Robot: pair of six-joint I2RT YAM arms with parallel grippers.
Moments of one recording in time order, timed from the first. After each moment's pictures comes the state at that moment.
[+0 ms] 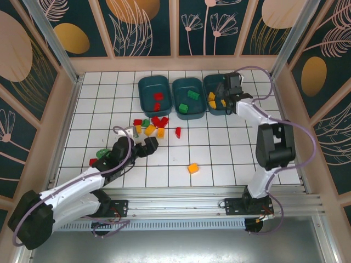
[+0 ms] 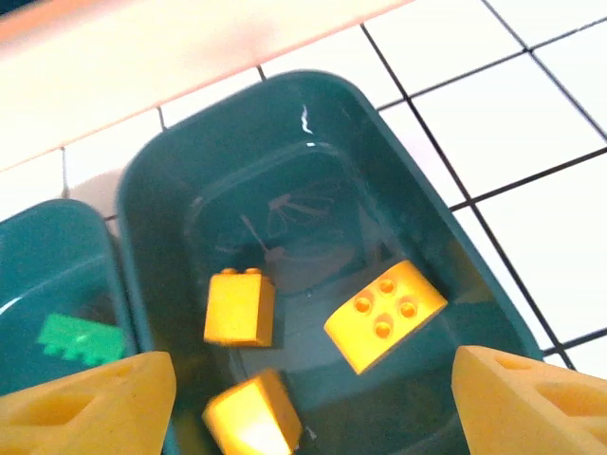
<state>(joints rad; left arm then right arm) -0.67 0.93 0.37 0.04 -0.12 -0.83 0.25 1.74 1.29 -0.21 0.28 0.45</state>
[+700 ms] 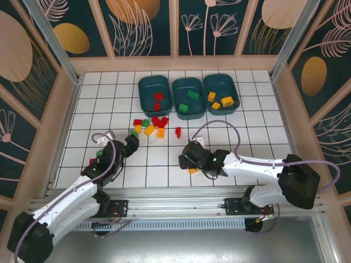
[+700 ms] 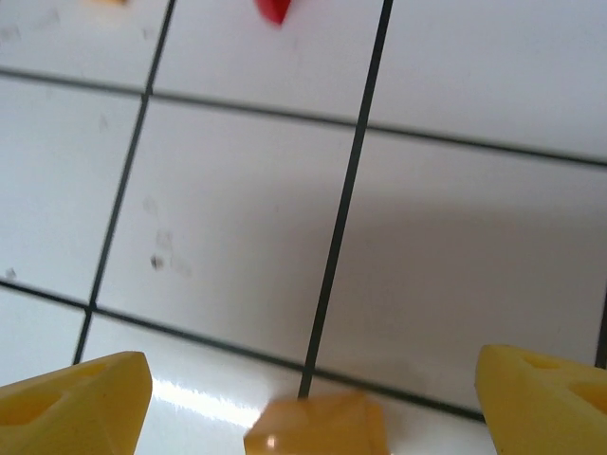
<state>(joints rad) -0.53 0.76 0.30 -0.14 -0.32 -0.99 1.08 1.31 0.67 -0.39 0.30 0.75</state>
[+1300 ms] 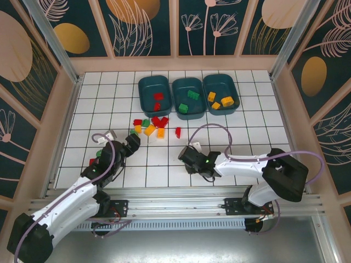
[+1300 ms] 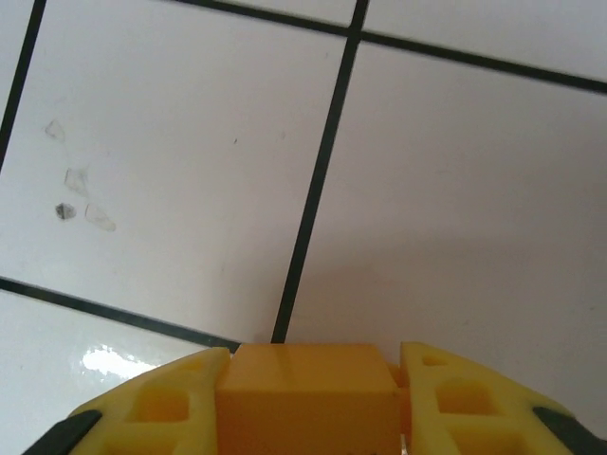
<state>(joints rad) -0.53 0.74 0.29 -0.09 -0.28 -0.99 1.08 1.44 0.68 -0.38 0.32 0.73</state>
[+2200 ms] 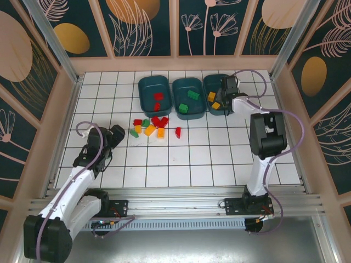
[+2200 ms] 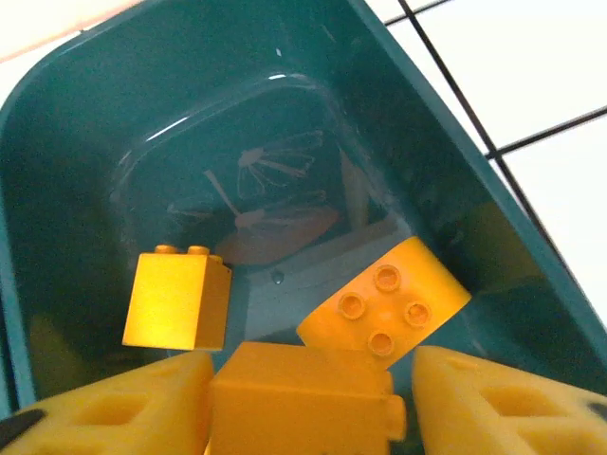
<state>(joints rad) -0.16 0.86 0.46 -0.29 -0.13 -0.92 0.21 1.97 1.39 -0.22 0.24 0.45</state>
